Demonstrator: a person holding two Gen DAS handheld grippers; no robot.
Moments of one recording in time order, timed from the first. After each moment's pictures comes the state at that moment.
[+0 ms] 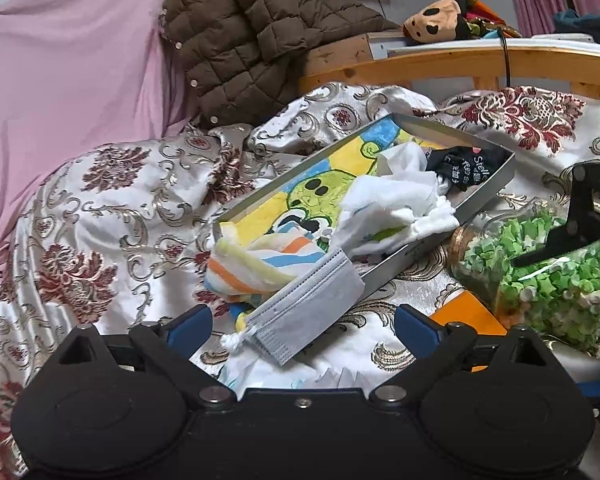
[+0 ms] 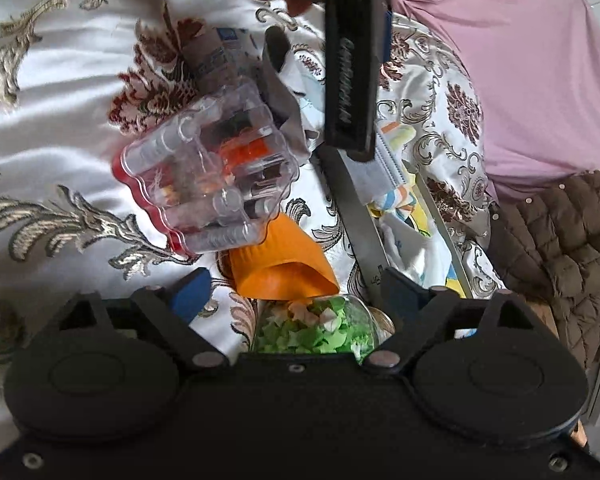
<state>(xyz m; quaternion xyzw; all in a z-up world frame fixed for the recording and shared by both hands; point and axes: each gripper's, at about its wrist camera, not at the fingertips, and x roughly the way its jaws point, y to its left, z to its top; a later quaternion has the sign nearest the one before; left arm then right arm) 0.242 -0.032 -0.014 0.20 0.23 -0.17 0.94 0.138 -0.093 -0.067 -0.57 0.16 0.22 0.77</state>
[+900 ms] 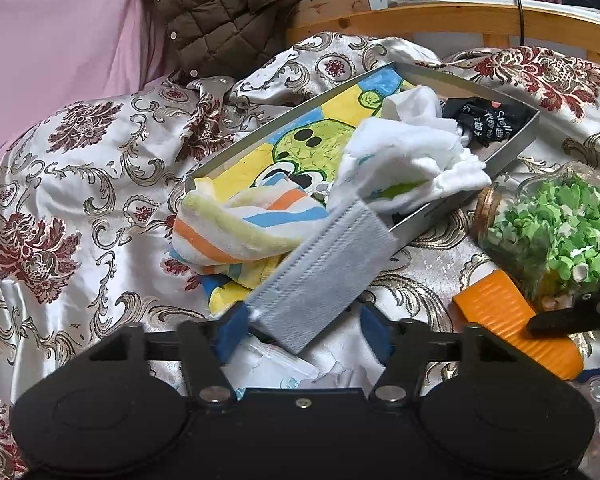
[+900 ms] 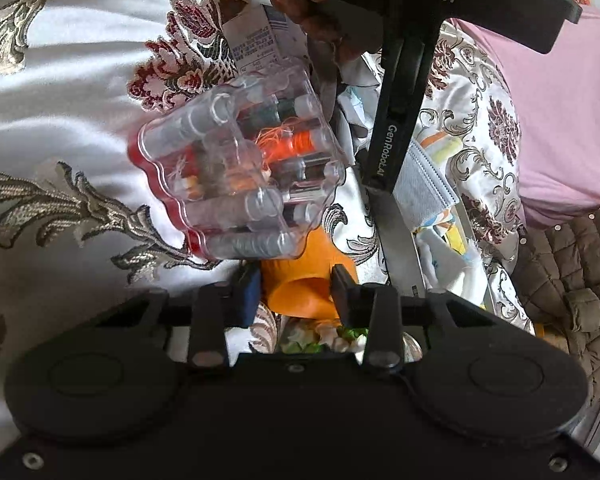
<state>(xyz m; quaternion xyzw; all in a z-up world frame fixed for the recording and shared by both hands) 0.293 -0.033 -0.049 0.20 0.29 -0.18 0.92 0.161 -0.076 -0.100 -0.60 0.17 0.26 0.74</state>
